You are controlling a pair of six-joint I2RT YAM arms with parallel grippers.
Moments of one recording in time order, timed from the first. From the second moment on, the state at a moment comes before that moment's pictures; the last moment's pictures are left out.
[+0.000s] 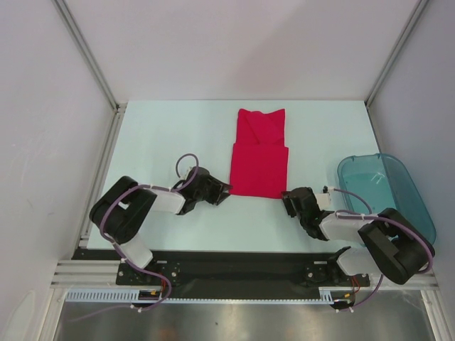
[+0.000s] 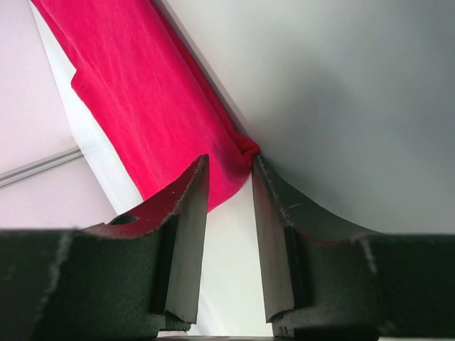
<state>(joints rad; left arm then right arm) -0.59 1.68 0.58 0.37 0.07 -1.55 0.61 1.33 0.27 0.34 0.44 1.65</state>
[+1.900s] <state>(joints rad) -0.96 1.23 0.26 0.20 -0.07 -1.62 0.83 0.40 0.13 -0.40 0.32 1.50</state>
